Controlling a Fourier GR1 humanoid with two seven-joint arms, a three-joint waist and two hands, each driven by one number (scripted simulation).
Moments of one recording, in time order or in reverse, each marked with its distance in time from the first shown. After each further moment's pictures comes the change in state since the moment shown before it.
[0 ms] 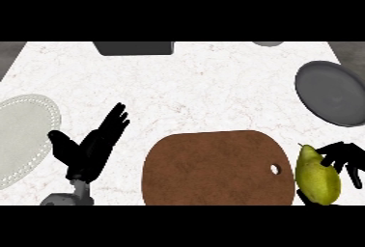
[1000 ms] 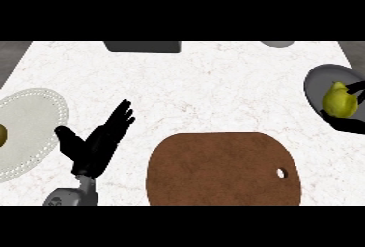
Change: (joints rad) left arm -0.035 -0.025 0.005 0.026 -0.015 -0.029 -0.004; right arm -0.586 -0.015 -0.303 0.996 -0.014 -0.228 -0.388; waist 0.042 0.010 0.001
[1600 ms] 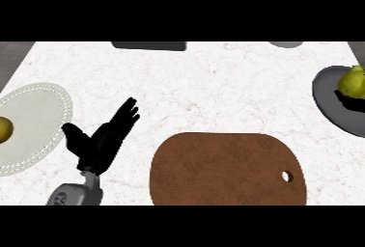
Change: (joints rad) left arm -0.031 -0.012 -0.010 0.021 -0.011 -0.014 -0.006; right arm -0.326 -0.096 -0.169 0.615 -0.036 -0.154 -0.283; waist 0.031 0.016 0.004
